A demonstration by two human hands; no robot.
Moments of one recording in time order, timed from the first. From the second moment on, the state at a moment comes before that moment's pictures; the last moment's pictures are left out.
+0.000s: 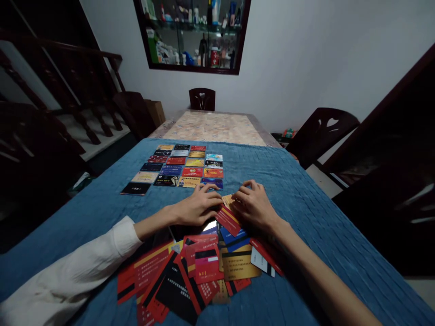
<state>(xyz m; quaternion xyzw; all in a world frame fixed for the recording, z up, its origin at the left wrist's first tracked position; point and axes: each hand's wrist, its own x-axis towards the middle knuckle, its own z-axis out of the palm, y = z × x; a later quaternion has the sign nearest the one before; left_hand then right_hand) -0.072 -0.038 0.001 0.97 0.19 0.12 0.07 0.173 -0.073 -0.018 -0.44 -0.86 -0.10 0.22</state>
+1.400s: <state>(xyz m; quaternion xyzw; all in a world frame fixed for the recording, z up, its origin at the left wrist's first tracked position) -0.079 -0.031 0.010 0.98 0.16 0.10 0.12 0.171 -0.108 -0.017 -0.42 -0.88 0.02 0.23</state>
